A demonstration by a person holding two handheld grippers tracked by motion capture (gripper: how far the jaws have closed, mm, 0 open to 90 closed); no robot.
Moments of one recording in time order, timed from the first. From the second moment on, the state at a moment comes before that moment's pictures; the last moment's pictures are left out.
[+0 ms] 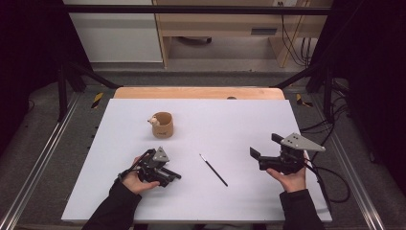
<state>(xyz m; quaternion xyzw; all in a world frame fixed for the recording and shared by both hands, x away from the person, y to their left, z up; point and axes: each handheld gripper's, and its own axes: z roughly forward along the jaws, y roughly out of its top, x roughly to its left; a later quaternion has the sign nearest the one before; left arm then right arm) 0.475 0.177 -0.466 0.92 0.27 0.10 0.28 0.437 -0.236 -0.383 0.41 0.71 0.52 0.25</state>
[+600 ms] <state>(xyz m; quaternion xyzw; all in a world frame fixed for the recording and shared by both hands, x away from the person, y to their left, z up) 0.468 0.179 -0.461 0.92 0.28 0.09 0.26 0.437 -0.237 -0.383 0.41 0.71 0.52 0.25</state>
